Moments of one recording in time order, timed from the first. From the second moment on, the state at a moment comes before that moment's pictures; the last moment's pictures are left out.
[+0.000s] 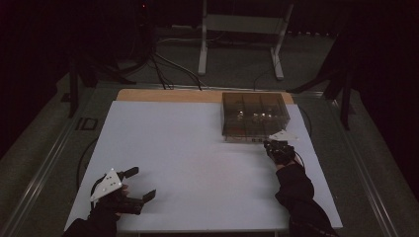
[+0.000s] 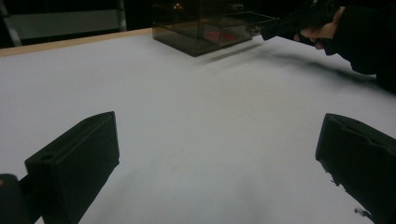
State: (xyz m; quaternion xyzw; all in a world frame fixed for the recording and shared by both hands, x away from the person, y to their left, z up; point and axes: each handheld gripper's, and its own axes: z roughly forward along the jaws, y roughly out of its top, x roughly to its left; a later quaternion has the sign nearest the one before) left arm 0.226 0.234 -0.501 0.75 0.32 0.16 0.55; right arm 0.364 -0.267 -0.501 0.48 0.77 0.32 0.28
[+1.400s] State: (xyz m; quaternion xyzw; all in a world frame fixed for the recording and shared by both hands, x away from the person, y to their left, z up) left arm 0.225 0.233 -0.501 0.75 0.32 0.17 0.55; right arm 0.381 -0.265 -0.497 0.48 0.77 0.31 0.29
